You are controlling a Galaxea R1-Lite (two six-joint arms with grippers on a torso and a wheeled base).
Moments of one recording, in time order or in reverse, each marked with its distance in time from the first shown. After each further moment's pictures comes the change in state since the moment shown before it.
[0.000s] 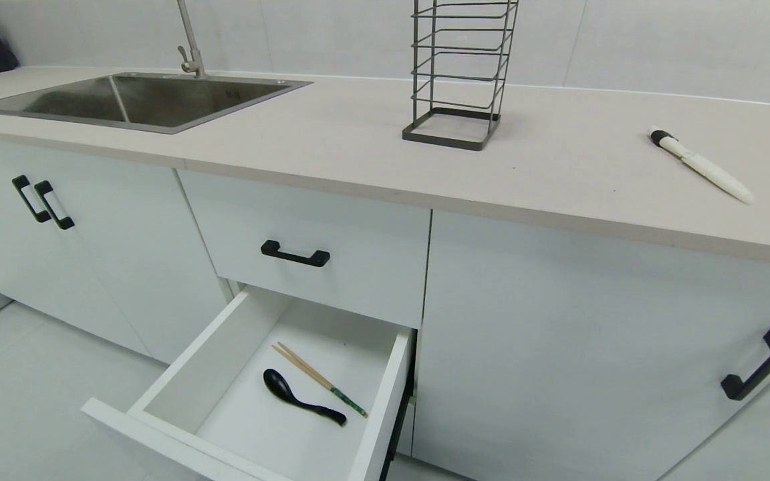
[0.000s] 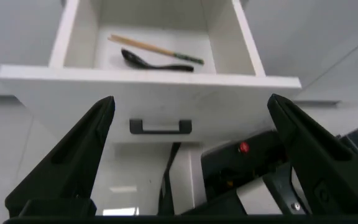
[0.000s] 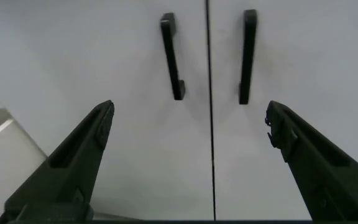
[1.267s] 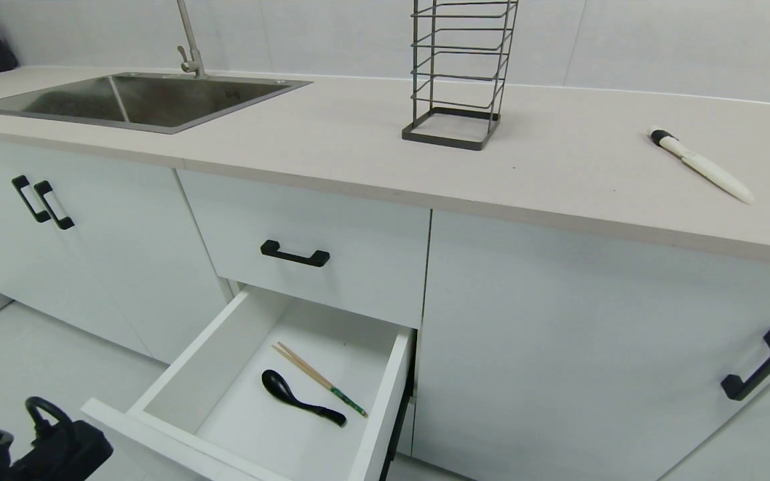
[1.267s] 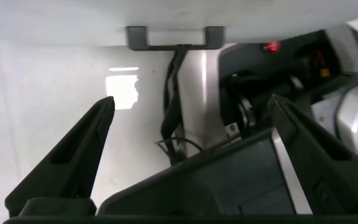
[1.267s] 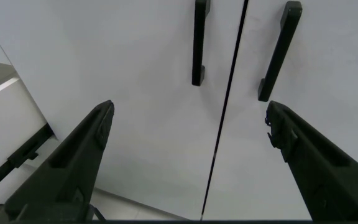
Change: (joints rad) left arm -0.114 0.716 0.008 -0.143 0.177 0.079; right arm -0.002 -0.004 -0.001 0.014 -0.004 -0.060
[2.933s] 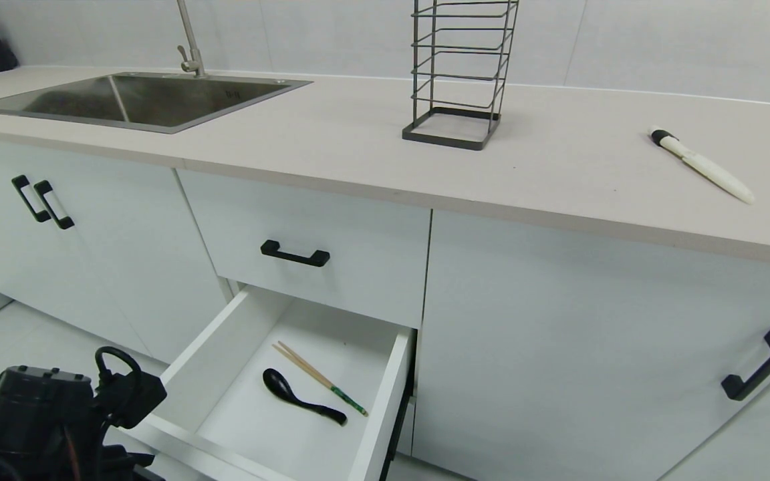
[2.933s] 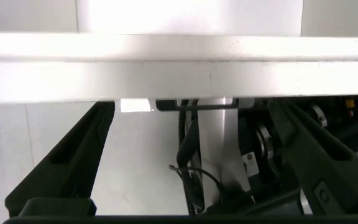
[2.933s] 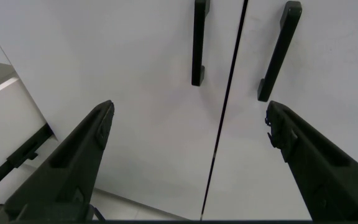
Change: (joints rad) left arm -0.001 0.327 -0.019 -0.344 0.029 0.000; right arm 0.000 0.001 0.000 0.000 0.001 -0.001
